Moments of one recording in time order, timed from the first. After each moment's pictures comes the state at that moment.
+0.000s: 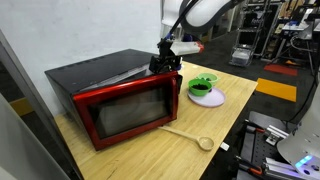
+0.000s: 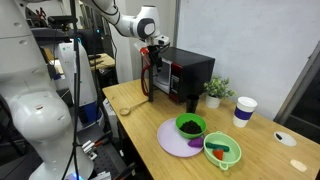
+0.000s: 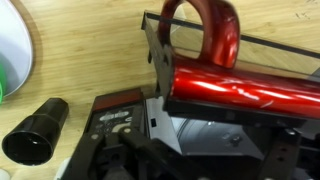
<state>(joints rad) 0.11 0.00 0.14 -2.12 0.04 2.33 0.47</state>
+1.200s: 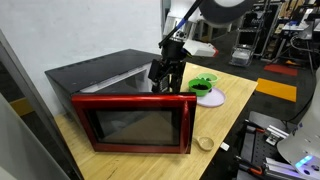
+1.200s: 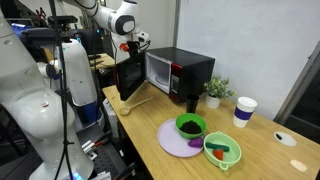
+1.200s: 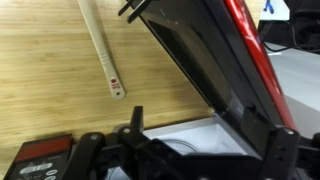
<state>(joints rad) 0.23 -0.16 0.22 -2.24 0.29 2.33 0.38</state>
